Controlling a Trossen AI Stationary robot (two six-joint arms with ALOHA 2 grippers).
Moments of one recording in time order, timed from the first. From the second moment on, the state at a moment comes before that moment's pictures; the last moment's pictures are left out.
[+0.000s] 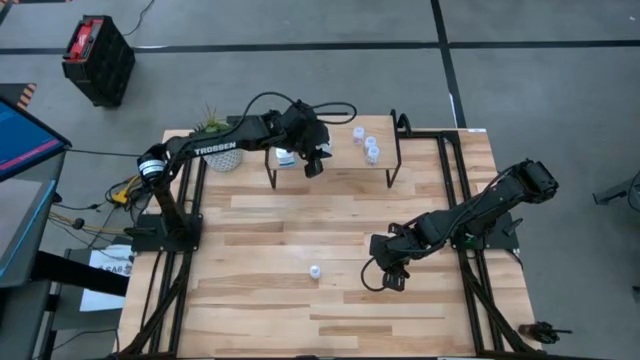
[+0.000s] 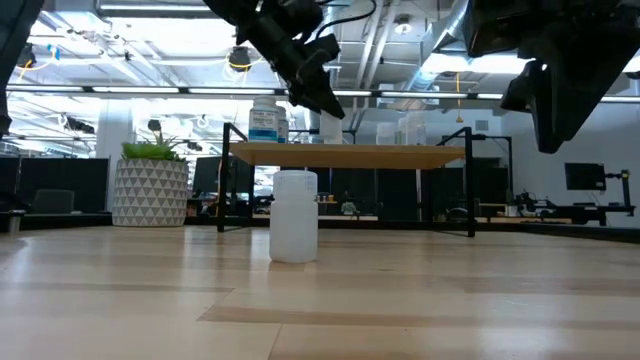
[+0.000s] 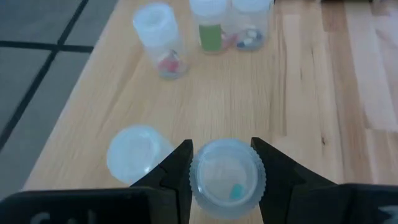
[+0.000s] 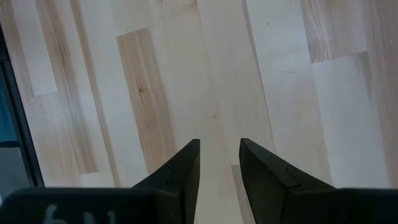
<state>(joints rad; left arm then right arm) 0.43 1.77 1.53 -0.50 0.10 0.27 0.39 1.46 1.00 -0.73 -0.03 0.65</state>
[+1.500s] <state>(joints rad) 0.31 1.76 1.90 -1.01 0.20 0.23 0.40 1.46 1.00 -0.73 -0.03 0.68</state>
